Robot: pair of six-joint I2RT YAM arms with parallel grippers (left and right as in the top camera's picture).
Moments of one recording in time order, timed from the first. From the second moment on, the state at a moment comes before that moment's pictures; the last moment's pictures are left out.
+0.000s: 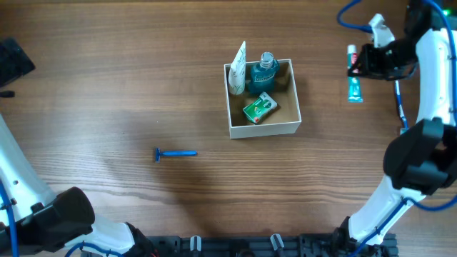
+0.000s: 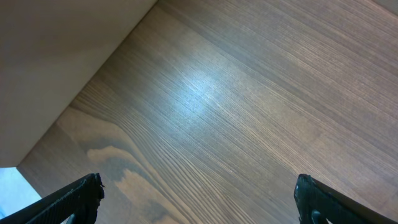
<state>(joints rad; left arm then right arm) 0.47 1.74 2.17 -1.45 -0.24 -0.13 -0.22 2.03 1.97 -1.43 -0.40 -0.27</state>
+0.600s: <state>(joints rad) 0.47 1.74 2.17 -1.45 -0.24 -0.13 0.14 1.89 1.98 -1.40 -0.40 0.28</state>
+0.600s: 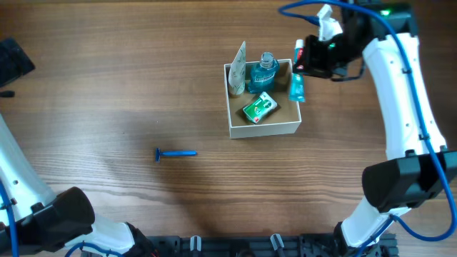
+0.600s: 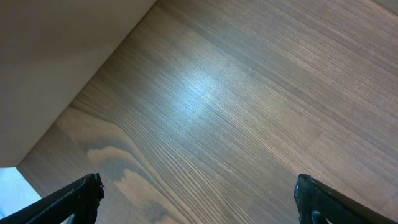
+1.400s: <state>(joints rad) 0.47 1.74 2.17 -1.45 -0.24 -0.13 0.36 1.94 1.98 -1.31 -0.04 1.06</state>
